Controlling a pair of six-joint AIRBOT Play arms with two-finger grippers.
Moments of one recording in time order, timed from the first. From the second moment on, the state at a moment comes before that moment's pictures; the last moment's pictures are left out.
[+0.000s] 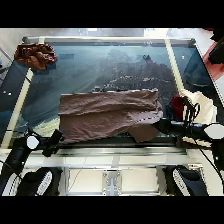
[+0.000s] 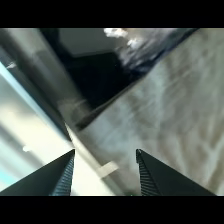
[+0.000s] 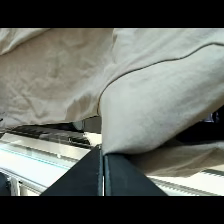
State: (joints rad) left arm 0.06 -0.64 0.24 1.34 -0.94 -2.43; right arm -0.12 -0.57 0.55 -0.84 1.21 1.49
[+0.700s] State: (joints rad) left arm 0.06 -0.73 0.43 1.21 -0.88 -2.16; right arm -0.12 -0.55 0.59 -0.81 1.24 1.52
